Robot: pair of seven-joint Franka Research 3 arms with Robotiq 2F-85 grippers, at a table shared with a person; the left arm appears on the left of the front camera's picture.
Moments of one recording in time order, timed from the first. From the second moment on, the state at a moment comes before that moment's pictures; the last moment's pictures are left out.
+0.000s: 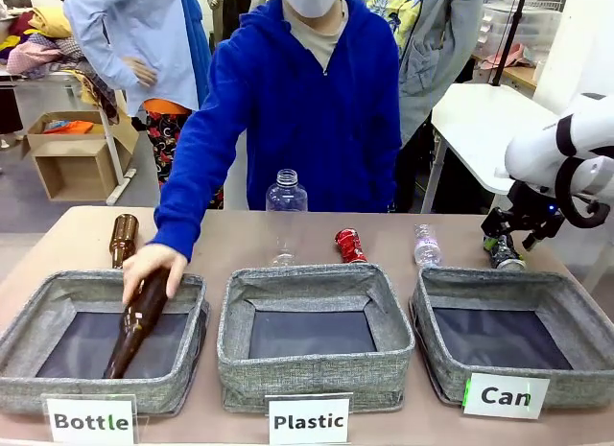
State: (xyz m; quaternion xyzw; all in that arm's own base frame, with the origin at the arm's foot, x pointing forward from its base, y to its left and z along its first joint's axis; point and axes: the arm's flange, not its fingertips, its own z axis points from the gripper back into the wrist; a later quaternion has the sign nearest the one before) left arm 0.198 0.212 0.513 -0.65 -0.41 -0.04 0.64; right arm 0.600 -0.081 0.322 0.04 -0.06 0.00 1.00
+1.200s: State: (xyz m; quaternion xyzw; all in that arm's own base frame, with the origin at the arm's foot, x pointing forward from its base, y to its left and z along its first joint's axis) left arm 0.211 0.205 0.491 -0.67 -0.37 -0.06 0.64; right arm 0.607 -0.080 0.313 0.03 -0.04 0.01 1.00
